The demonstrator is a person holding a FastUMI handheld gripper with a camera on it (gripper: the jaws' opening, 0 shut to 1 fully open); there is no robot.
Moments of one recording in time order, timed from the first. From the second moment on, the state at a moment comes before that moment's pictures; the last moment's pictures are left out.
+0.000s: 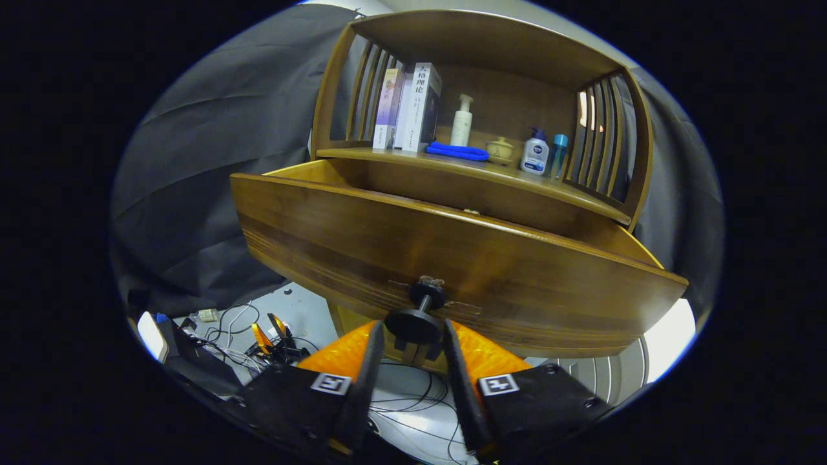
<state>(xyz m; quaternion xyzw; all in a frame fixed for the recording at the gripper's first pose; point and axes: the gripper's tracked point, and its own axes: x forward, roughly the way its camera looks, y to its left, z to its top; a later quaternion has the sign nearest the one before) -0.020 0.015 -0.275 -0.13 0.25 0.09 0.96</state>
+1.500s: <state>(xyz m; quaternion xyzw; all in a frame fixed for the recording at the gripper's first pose) 0.095 -0.011 -0.156 -0.04 0.29 0.11 0.95</state>
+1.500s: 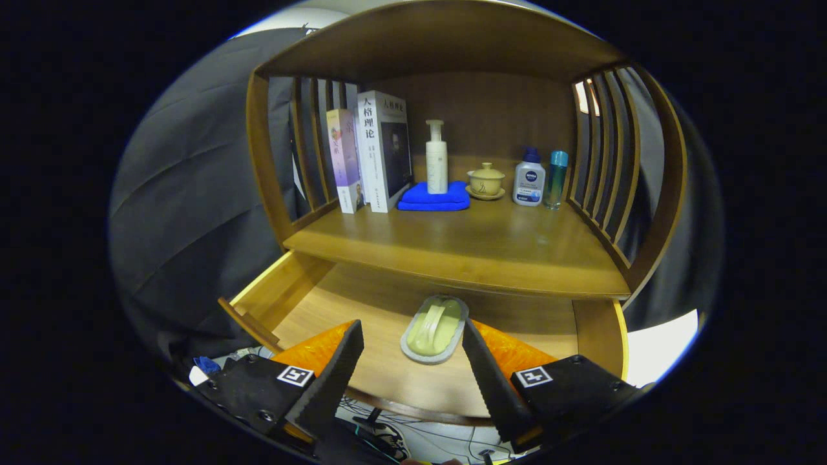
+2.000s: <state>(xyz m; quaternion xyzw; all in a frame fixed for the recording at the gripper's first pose) 0.144 -0.004 -0.217 0.04 0.45 0.10 0.89</state>
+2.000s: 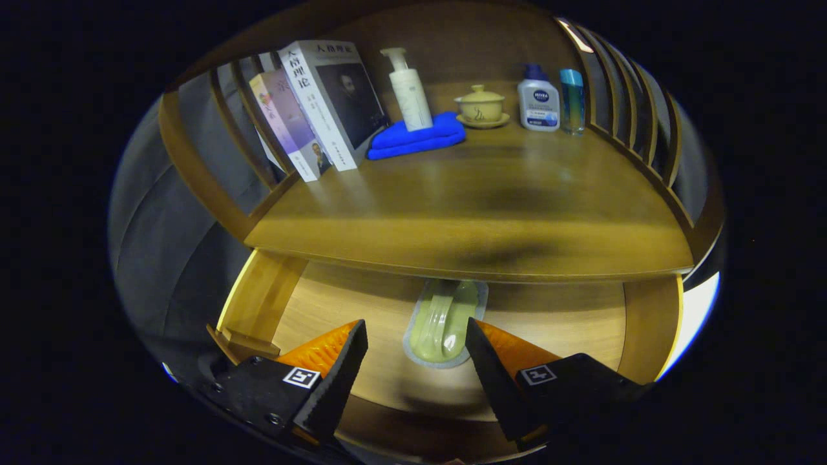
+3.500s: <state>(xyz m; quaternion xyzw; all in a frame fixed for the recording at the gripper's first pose) 0.145 -0.002 -0.222 0.06 0.45 0.11 0.88</state>
